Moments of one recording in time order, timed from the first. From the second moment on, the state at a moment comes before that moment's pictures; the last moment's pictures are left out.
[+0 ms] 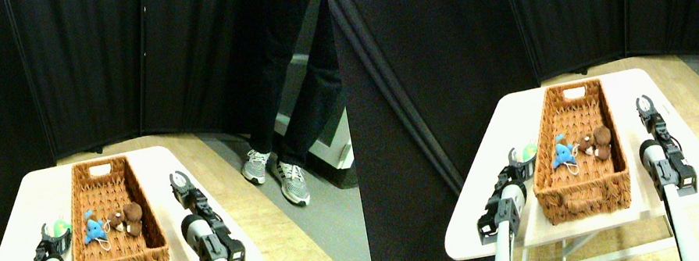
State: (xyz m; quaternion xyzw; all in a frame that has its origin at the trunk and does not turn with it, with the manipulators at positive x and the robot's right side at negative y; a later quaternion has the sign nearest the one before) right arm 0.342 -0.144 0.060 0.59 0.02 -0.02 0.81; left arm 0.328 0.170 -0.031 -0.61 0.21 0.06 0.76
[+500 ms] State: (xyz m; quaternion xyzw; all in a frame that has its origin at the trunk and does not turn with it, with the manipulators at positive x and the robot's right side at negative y) right arm 0.342 -0.140 0.057 0.59 0.03 -0.02 0.81; left arm 0.352 0.168 -0.041 -0.63 0.18 0.06 0.75
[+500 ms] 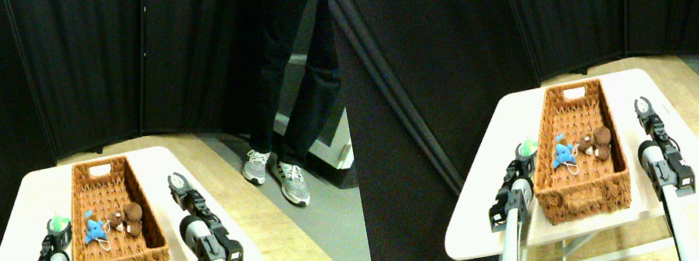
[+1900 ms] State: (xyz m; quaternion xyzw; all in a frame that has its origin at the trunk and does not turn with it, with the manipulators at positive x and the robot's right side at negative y) right arm 0.338 -0.147 0.049 0.62 0.02 -0.01 0.78; left arm 0.365 0.117 0.104 -0.62 0.28 -0.02 0.73
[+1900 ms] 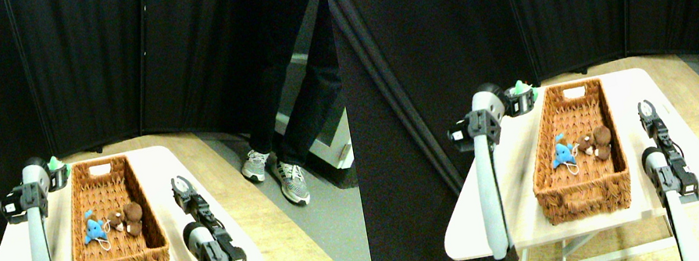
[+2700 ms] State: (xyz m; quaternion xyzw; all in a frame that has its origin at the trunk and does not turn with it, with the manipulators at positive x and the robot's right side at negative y) right arm 0.331 -0.162 0.048 0.62 0.01 -0.02 0.79; left arm 0.359 0.050 0.096 -0.59 0.33 -0.03 0.73
